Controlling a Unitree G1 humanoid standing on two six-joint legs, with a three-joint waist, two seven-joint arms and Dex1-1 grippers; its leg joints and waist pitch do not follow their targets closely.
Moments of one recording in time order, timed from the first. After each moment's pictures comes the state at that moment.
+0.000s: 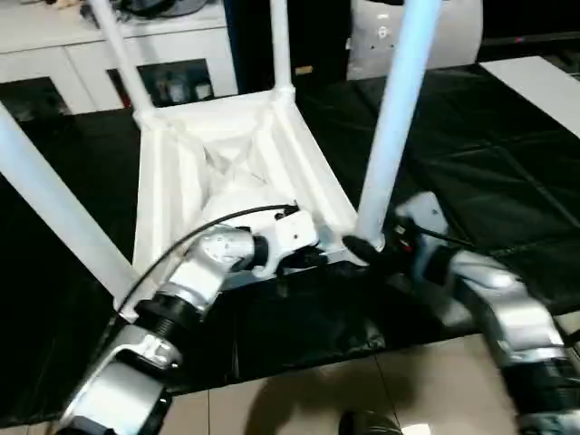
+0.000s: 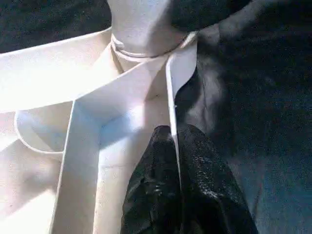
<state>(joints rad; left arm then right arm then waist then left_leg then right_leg) -0.65 0.26 -0.35 0.62 0.12 -0.04 -1.02 -0.31 -0.45 0.06 0.15 0.21 0.30 0.83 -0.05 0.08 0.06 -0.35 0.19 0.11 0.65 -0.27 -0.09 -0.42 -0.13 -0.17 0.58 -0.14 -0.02</state>
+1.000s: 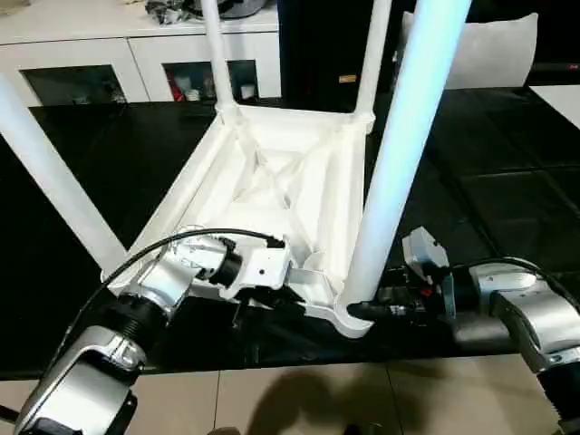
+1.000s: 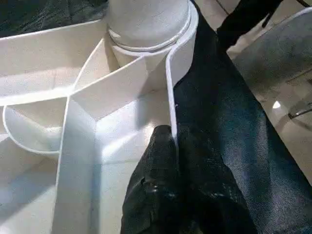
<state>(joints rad) -0.63 0.38 -0.43 0.63 0.05 -0.26 -1.41 -0.31 -0.58 0.19 0.14 0.32 0.30 1.32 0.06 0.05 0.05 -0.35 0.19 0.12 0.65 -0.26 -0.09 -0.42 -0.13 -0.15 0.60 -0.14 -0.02</state>
